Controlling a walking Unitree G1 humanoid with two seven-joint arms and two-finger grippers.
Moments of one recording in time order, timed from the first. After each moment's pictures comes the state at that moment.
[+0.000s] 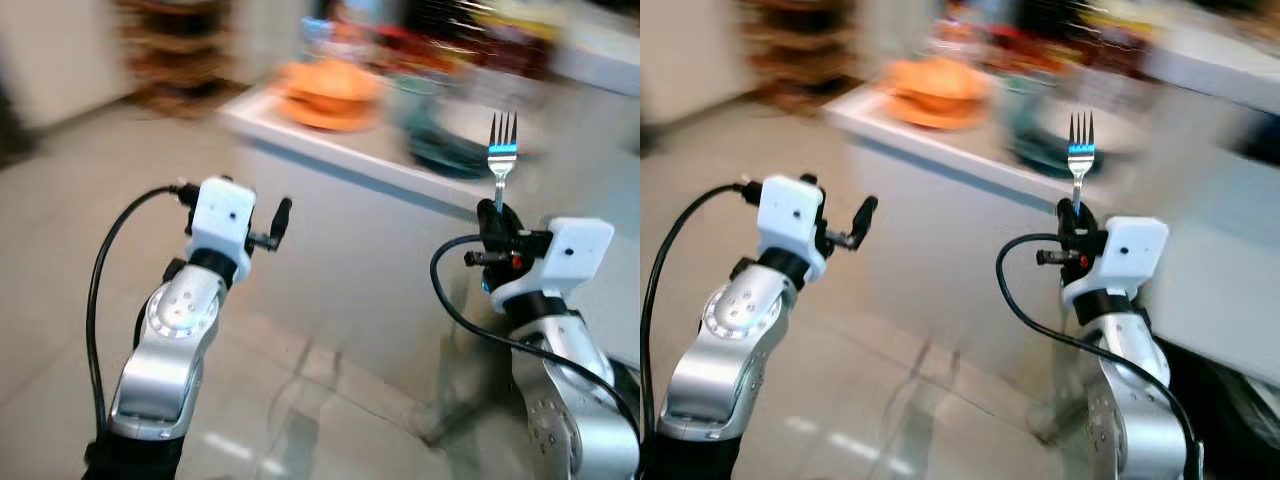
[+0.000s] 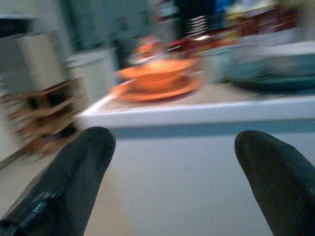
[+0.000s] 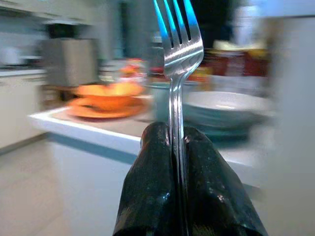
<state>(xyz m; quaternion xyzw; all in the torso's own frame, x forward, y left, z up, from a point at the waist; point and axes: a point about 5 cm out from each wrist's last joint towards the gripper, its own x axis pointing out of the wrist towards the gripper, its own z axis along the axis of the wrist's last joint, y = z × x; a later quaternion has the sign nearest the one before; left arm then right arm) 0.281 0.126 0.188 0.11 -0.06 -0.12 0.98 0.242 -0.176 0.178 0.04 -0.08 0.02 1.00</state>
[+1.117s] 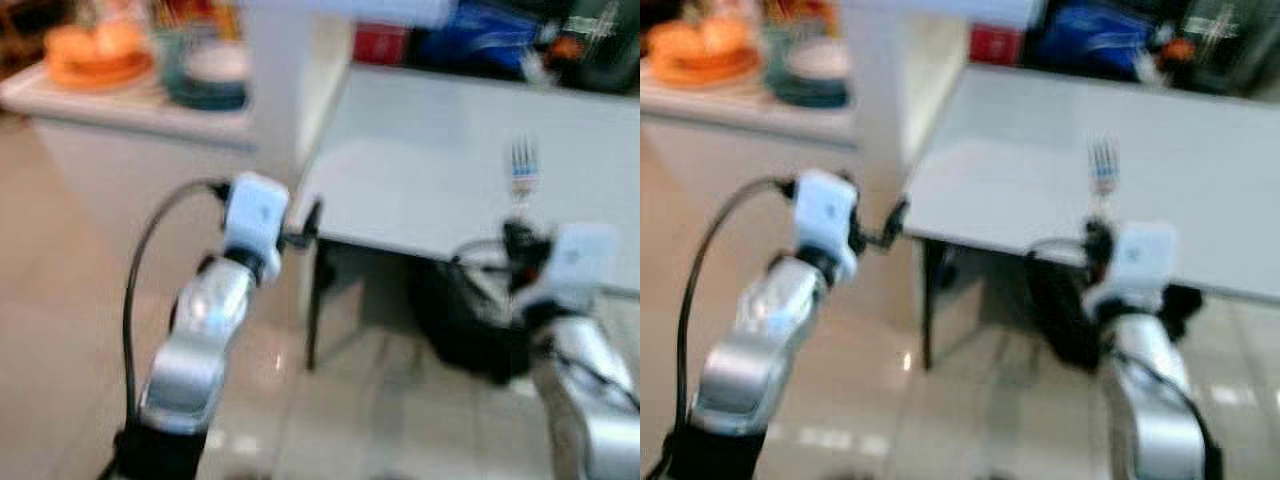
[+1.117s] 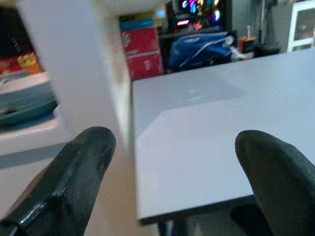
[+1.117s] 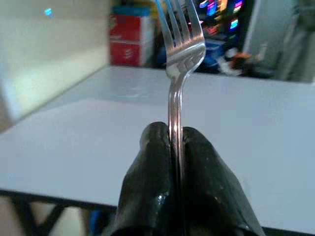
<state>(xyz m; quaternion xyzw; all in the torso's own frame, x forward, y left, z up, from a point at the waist) 0.287 0.106 0.186 0.10 -0.05 -0.16 0.98 0.242 -0.195 0.165 -0.01 -0.02 -0.04 1.00</state>
